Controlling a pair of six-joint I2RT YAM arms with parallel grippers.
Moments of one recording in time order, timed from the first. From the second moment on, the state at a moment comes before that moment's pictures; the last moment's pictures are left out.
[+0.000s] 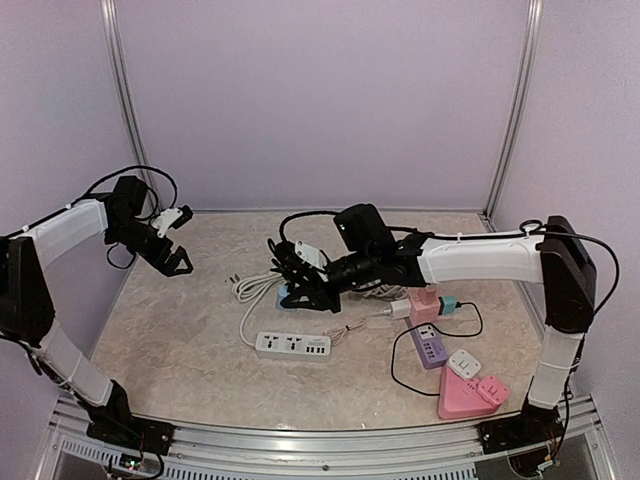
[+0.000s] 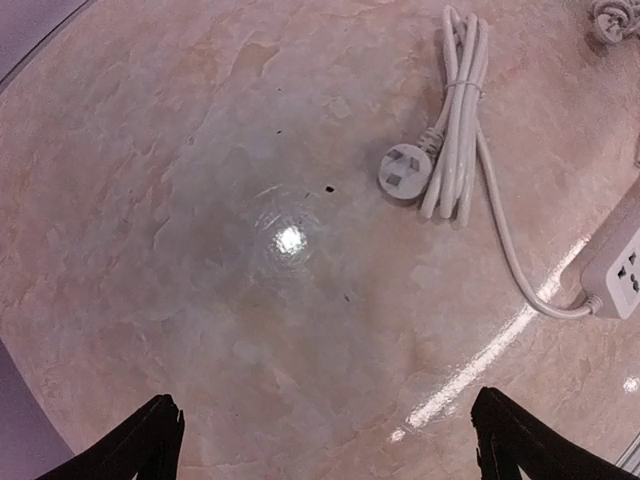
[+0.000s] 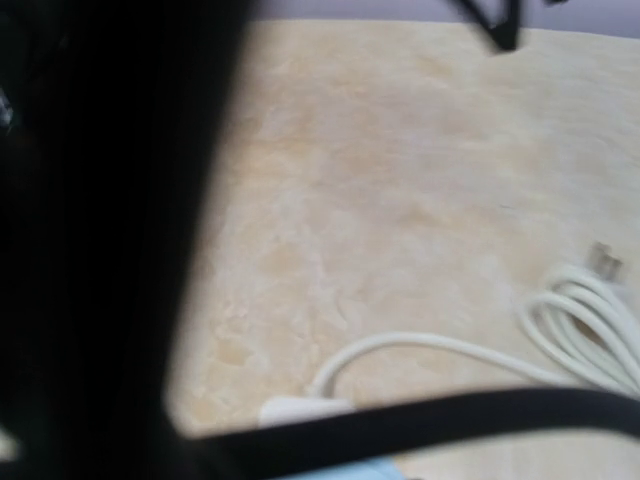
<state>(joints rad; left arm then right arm) -0.06 1.55 1.25 -0.82 0.34 0.58 0.92 1.81 1.30 -0.03 -0.57 -0.35</state>
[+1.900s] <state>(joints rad) -0.11 1.59 1.20 -0.73 0.24 0.58 0.96 2.03 1.39 -0.22 -0.50 -0.58</state>
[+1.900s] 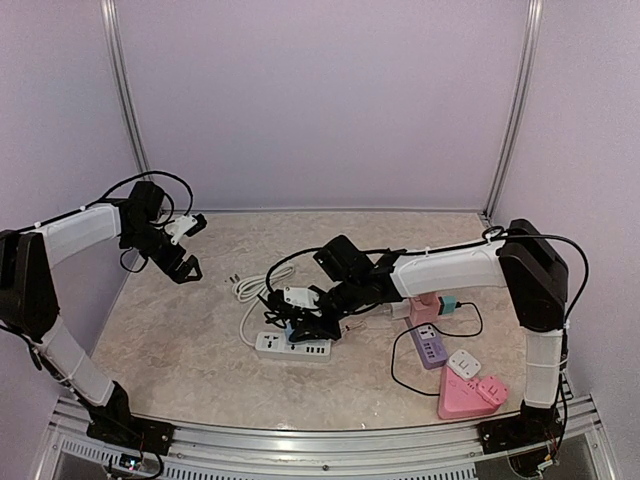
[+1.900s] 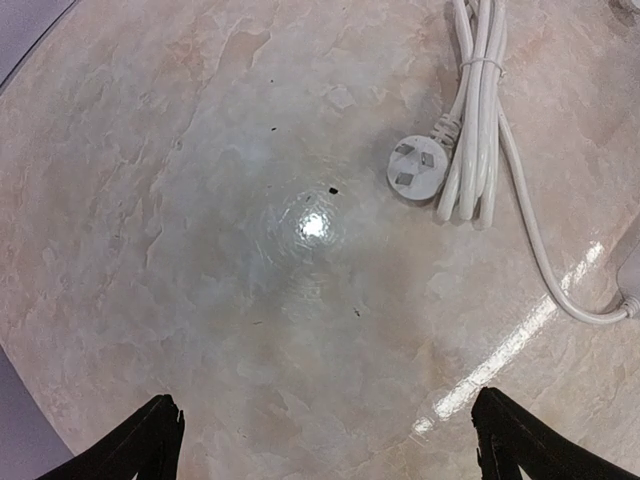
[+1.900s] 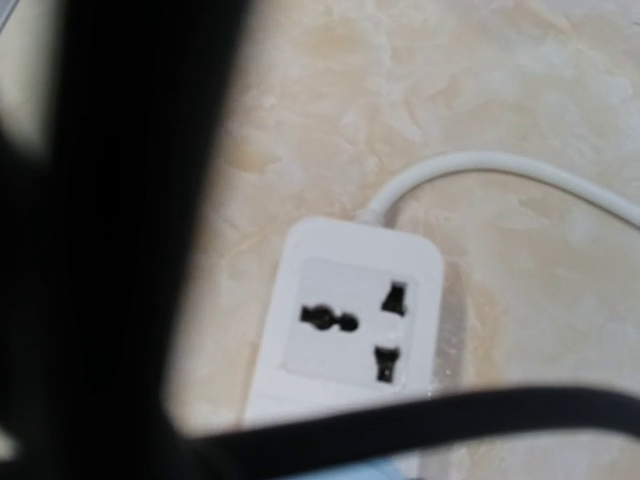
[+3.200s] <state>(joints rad) -0.11 1.60 1.20 -0.73 0.23 0.59 0.96 2.06 1.34 -0.10 -0.41 -0.53</state>
